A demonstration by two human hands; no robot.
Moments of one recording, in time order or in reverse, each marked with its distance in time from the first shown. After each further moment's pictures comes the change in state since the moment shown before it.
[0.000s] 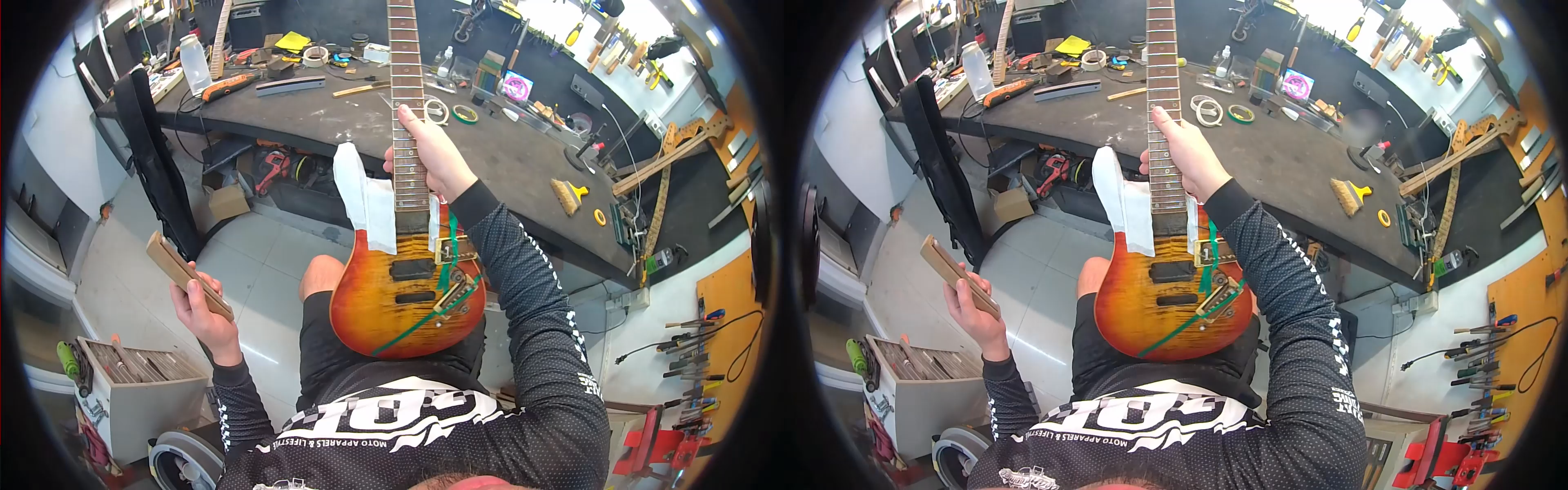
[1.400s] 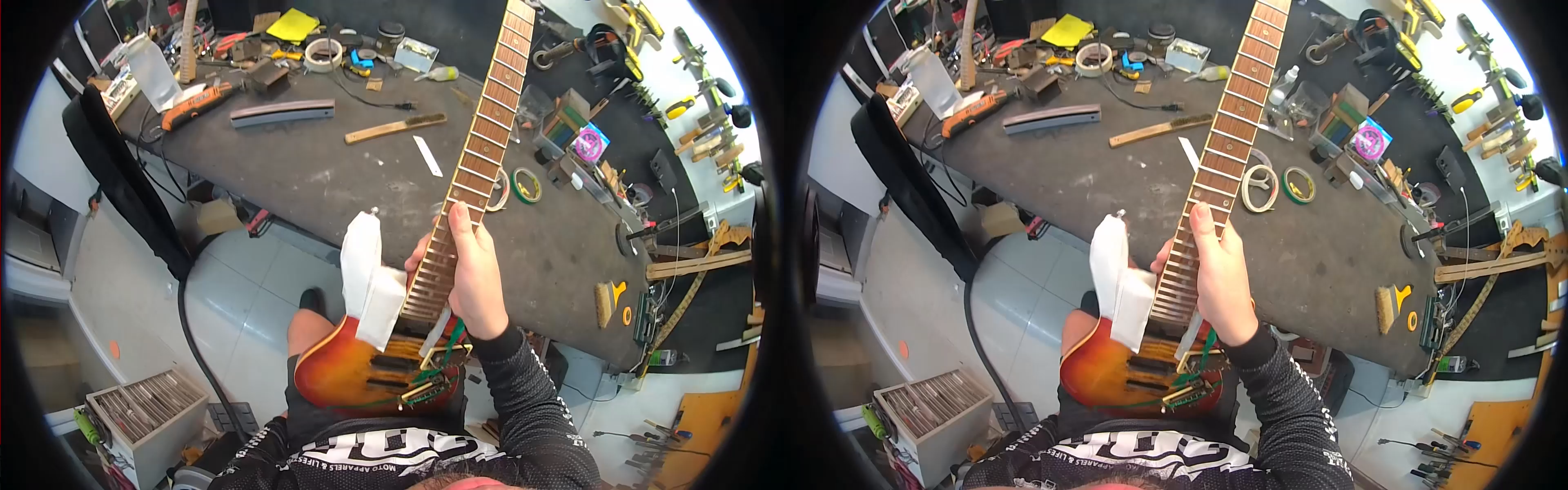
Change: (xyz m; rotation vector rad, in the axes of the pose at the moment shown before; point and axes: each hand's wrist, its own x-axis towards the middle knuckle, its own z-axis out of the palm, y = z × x) left_hand -0.122 -0.327 -0.034 0.532 -0.351 -1.410; right_hand 0.148 0.013 -0.008 0.177 0.159 0.073
